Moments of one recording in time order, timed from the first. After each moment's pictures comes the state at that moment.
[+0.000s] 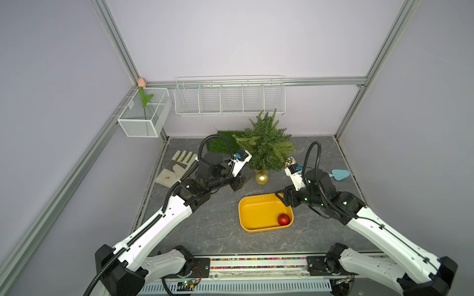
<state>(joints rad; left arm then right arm) -0.70 1.13 1.08 -0.30 0.28 0.18 0.71 1.00 0.92 -0.66 -0.15 0.34</state>
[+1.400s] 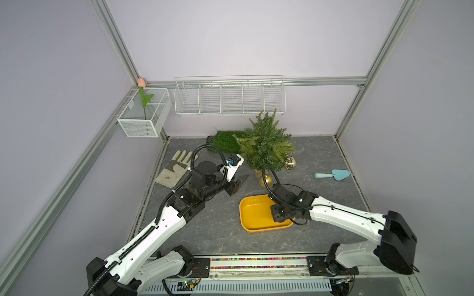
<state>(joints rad) -0.70 1.03 0.97 -0.25 0.19 0.15 0.94 1.31 0.93 -0.80 0.16 0.62</state>
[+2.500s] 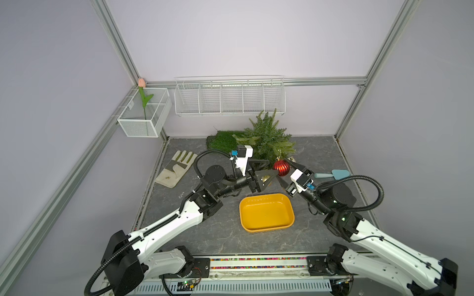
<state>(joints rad) -0.86 1.21 0.90 0.56 0.45 -0.55 0.84 0.86 0.70 0.46 -0.05 -0.48</state>
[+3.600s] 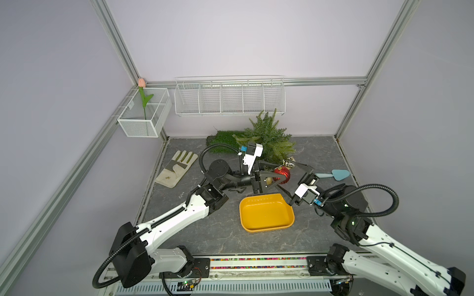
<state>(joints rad) -0.86 1.27 1.02 0.49 0.73 -0.58 0.84 0.74 0.74 0.31 -0.20 -0.64</state>
